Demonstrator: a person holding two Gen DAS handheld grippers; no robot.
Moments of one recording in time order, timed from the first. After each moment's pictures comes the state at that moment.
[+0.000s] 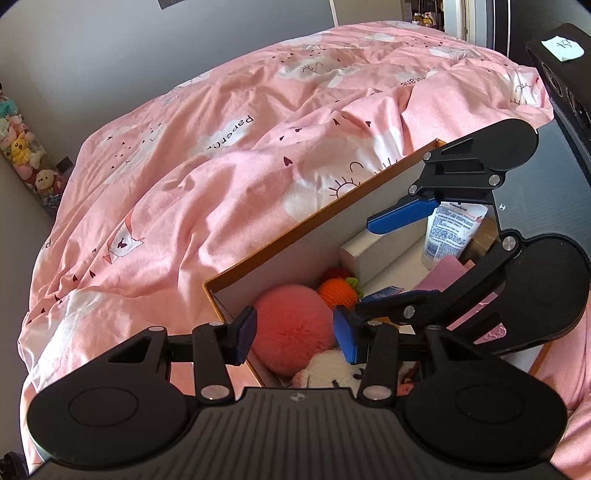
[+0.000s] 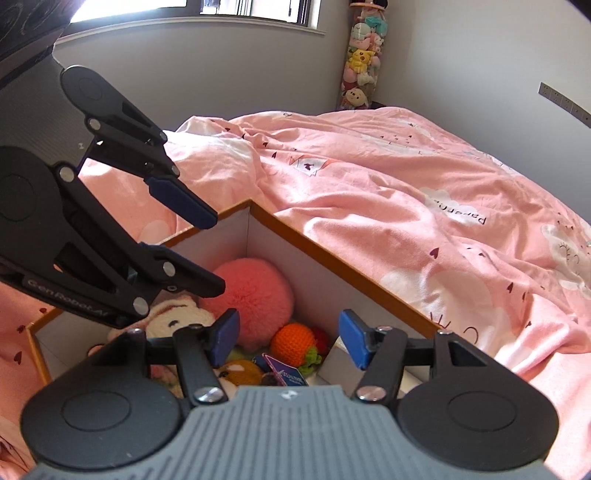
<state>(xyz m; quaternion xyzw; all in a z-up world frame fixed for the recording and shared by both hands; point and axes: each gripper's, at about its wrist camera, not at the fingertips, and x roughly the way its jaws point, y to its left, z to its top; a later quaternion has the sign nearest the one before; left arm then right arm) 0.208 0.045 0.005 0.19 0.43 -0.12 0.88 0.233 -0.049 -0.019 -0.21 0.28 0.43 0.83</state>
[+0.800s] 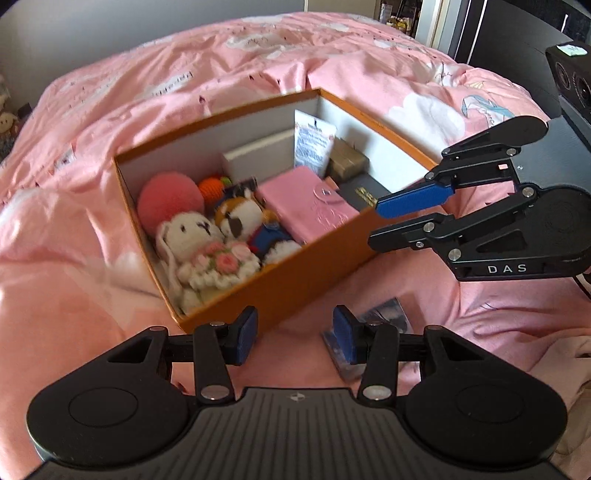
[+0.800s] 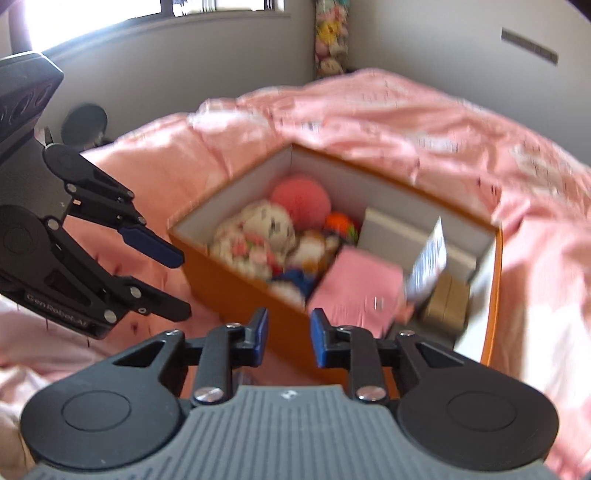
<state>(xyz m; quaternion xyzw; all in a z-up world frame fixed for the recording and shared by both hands) 0.079 0.019 -0.021 0.07 0.50 -0.19 0.84 0.106 -0.133 -0.012 -0.16 0.38 0.38 0.83</state>
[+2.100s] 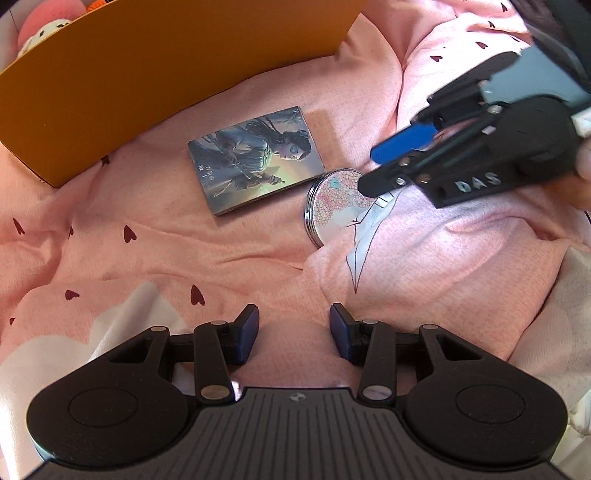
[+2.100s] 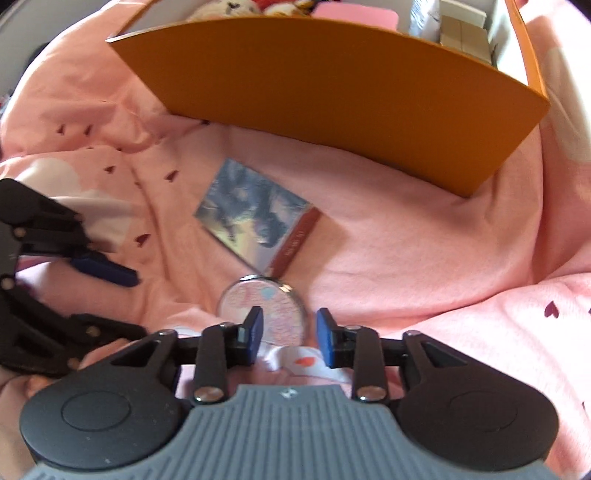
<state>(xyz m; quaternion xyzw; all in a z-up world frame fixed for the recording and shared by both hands) 0.032 -0.031 -0.099 0.05 0.66 -0.23 0.71 0.097 -0.174 -0.102 -0.13 0.62 0.33 0.70</state>
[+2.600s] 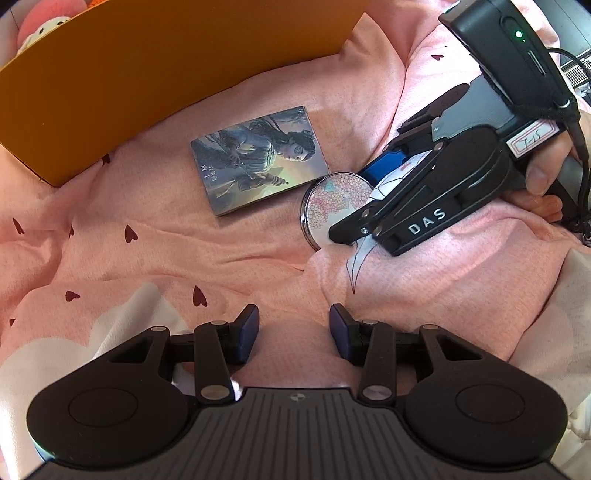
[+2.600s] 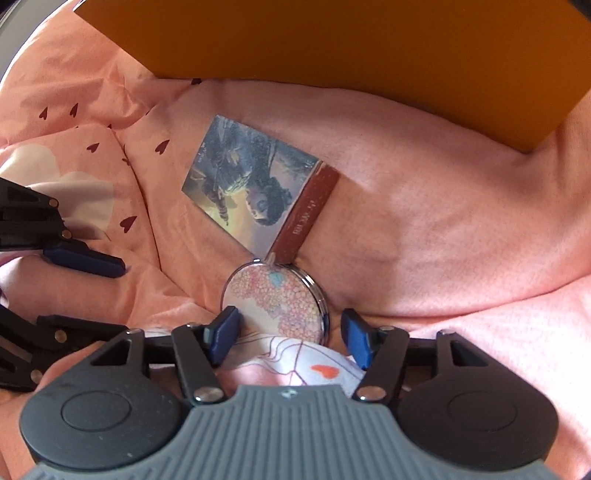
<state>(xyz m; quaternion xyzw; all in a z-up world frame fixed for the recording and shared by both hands) 0.032 -0.033 -0.101 0.05 0.67 -0.23 0.71 0.101 -0.170 -0.143 -0.10 0.65 0.36 0.66</state>
